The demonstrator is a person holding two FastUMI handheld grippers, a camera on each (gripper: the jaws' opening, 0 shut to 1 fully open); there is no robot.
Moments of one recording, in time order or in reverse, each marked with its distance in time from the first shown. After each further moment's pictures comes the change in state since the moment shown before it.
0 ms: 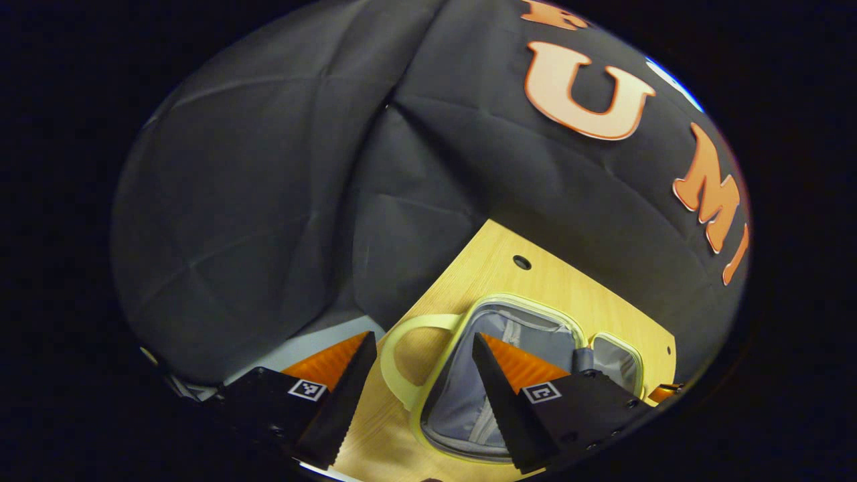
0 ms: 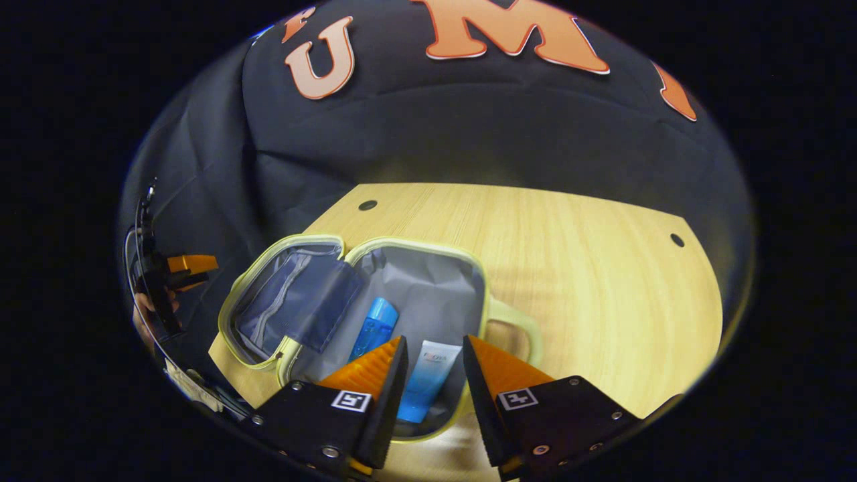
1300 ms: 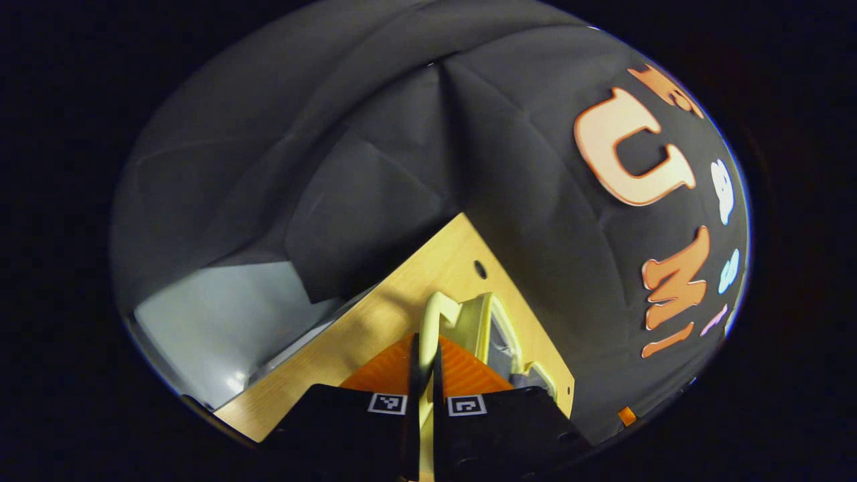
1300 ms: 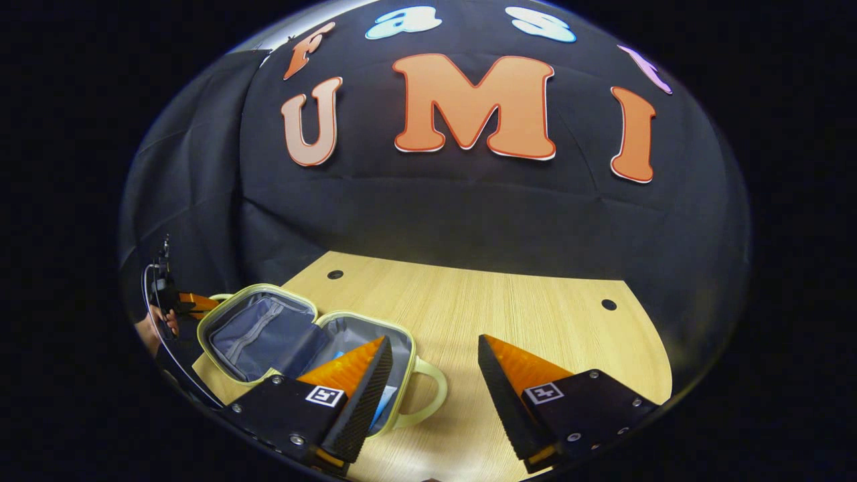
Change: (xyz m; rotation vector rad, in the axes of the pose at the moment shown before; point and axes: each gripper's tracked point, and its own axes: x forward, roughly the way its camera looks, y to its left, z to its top) left arm 0.005 -0.022 0.026 -0.306 0.056 -0.379; right arm -0.093 -0.058 0.084 -0.054 -0.285 -0.145
